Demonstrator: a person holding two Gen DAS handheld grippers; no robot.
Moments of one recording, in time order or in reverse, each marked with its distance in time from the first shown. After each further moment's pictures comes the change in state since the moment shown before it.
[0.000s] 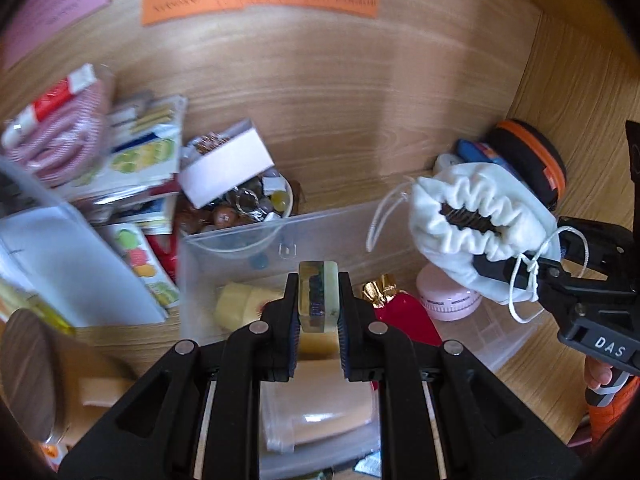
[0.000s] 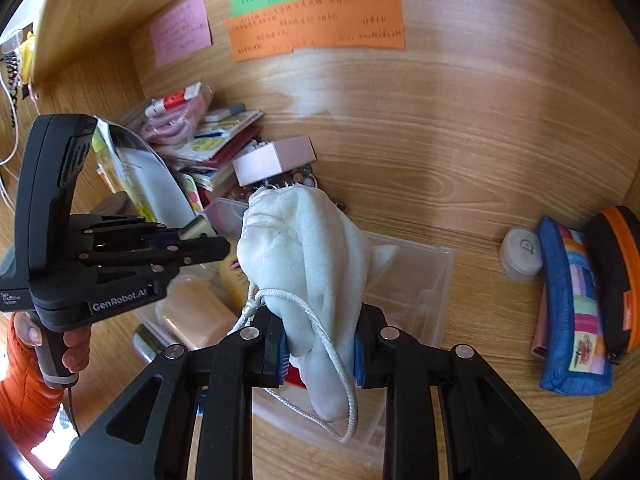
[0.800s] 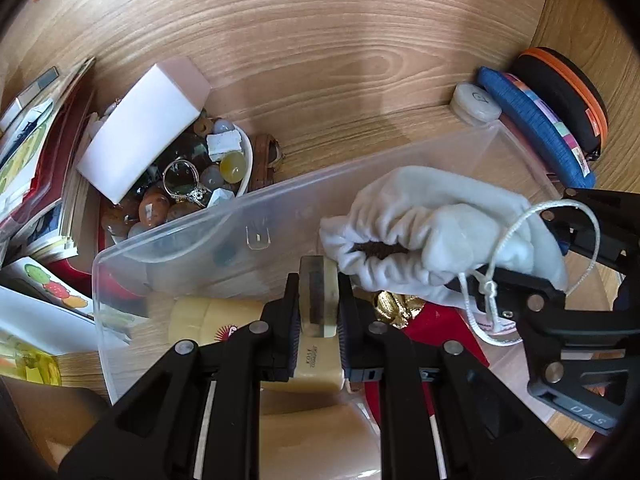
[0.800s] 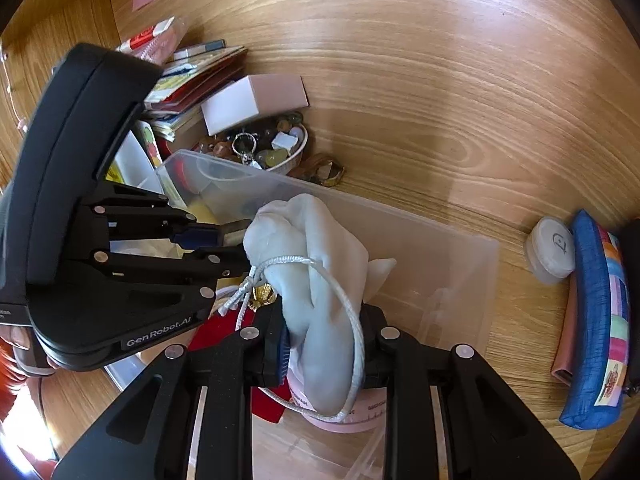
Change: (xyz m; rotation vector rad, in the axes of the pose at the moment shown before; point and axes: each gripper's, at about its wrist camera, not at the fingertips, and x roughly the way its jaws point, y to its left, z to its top) left arm 0.068 -0.017 0.007 0.101 0.215 0.035; right arm 0.066 -0.009 0.002 -0.059 0.145 -0.026
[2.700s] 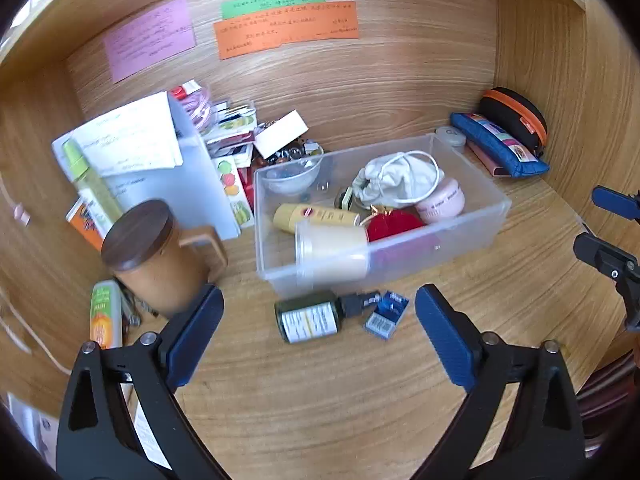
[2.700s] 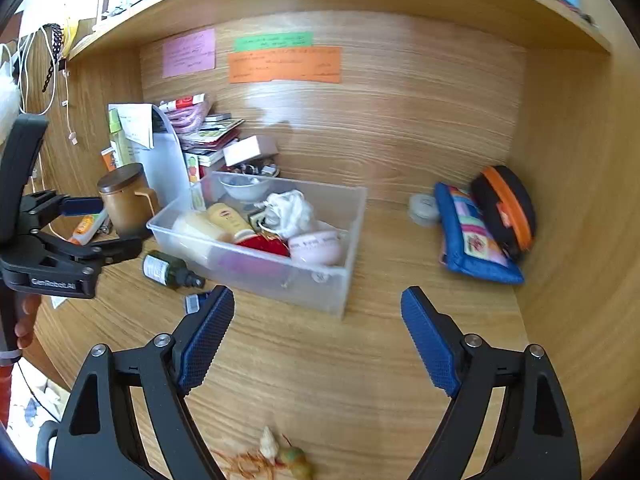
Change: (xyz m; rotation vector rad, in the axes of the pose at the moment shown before) left arm -0.162 -0.034 -0.152 -0.065 -0.299 0.214; right arm -0.180 0.047 -0.140 0.098 -0.282 -0.236
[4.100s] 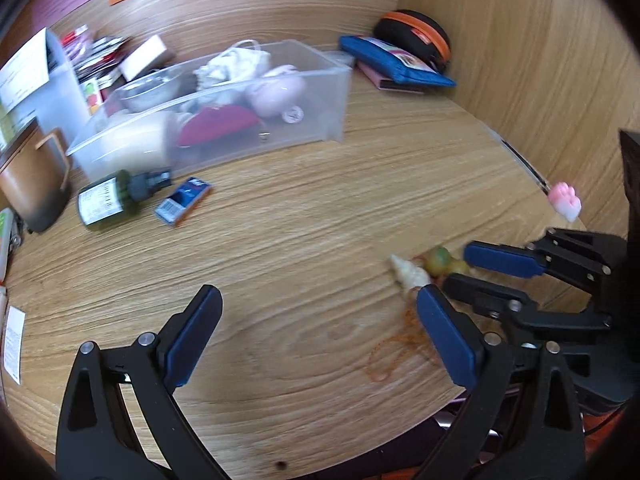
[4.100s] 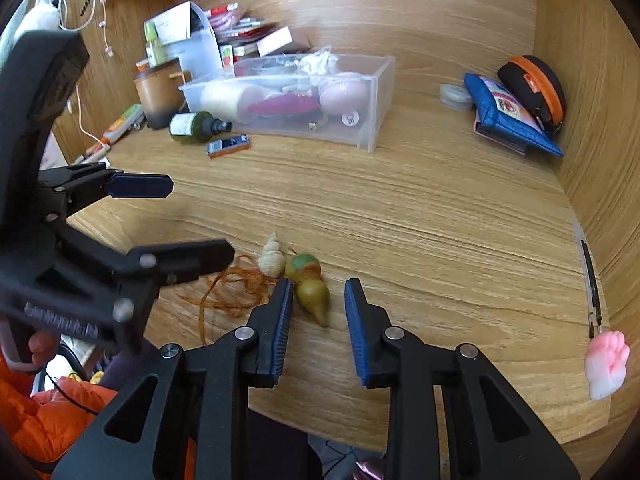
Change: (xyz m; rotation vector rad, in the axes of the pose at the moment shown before) left arm 0.028 -0.136 -0.081 0.028 0.132 -0.234; right arm 0.012 -0.013 -0.125 -0.033 0.199 0.152
